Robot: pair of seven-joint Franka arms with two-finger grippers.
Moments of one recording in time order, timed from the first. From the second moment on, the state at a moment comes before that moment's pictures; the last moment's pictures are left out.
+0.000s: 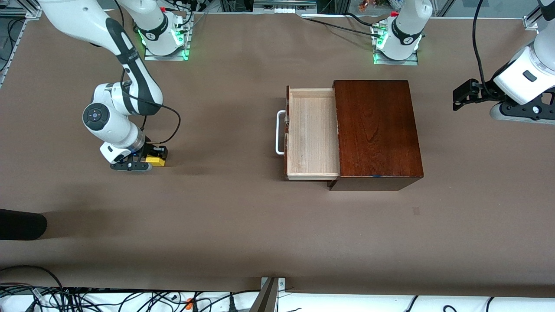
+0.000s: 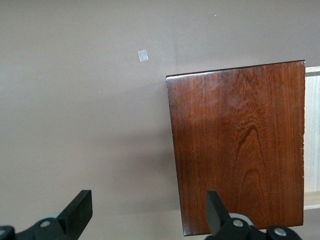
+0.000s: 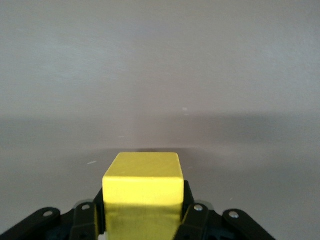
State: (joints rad) left arm -0.10 0.04 0.01 -1.54 0.02 1.51 0.00; right arm 0.16 0.36 -0.02 -2.13 0.03 2.48 0.14
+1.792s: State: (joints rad) left arm -0.10 0.04 0.00 -1.54 0.02 1.51 0.00; right arm 0.79 0.56 0.09 -1.42 0.22 2.12 2.01
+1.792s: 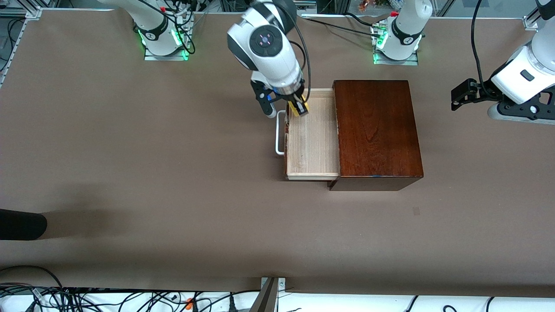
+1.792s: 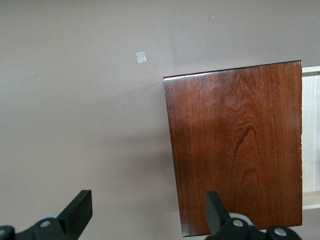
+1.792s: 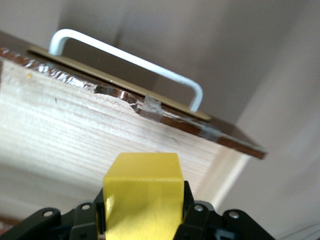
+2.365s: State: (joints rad) left arm -0.11 0.04 0.00 -1.54 0.02 1.51 0.00; right arm 0.83 0.70 0.09 -1.38 0.19 2.19 2.16
